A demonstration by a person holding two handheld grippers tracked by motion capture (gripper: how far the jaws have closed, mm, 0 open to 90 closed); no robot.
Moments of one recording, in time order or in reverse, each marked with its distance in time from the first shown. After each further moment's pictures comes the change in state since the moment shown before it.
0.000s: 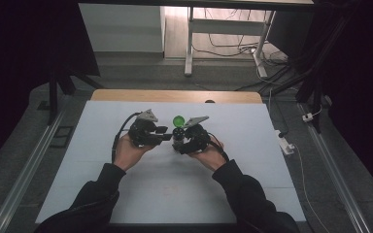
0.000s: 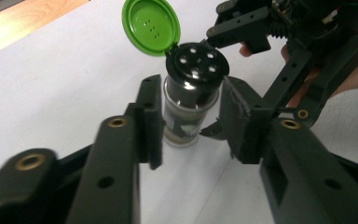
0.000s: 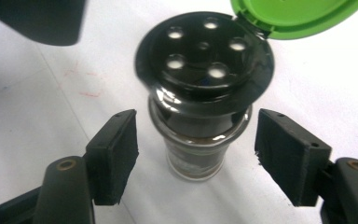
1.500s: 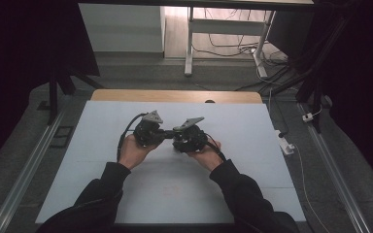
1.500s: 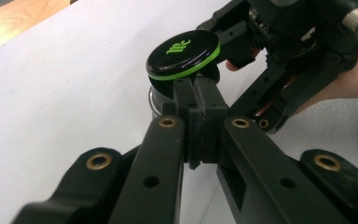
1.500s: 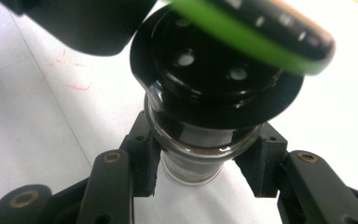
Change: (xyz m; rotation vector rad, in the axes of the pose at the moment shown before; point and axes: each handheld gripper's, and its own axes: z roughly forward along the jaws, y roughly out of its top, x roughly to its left) left arm 0.000 0.005 0.019 -0.009 -0.047 0.034; right arm 0.002 0.001 0.011 0.038 -0.031 -0.036
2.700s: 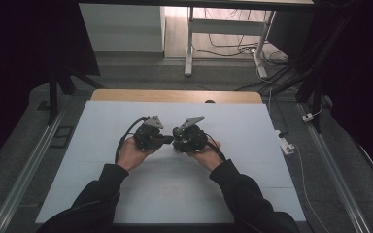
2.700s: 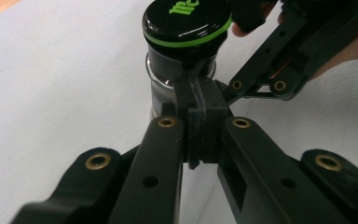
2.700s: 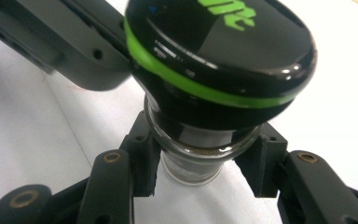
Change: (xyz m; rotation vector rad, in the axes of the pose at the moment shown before) left arm -0.001 -0.014 0.011 0.066 0.004 0.028; right arm 0.000 0.000 0.000 -0.003 -0.001 -0.004
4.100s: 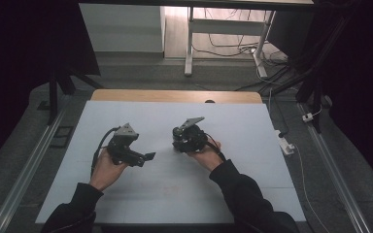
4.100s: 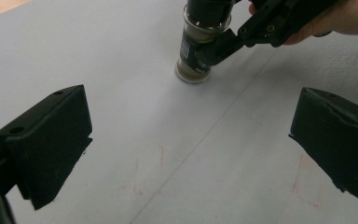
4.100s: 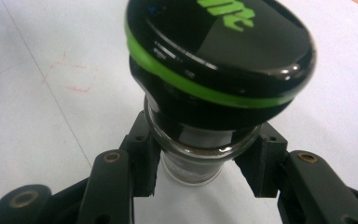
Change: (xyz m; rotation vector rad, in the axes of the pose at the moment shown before) left arm -0.013 -0.045 -0.063 -0.054 0.115 -0.130; right arm 0.000 0.000 0.000 -0.001 0.000 0.004
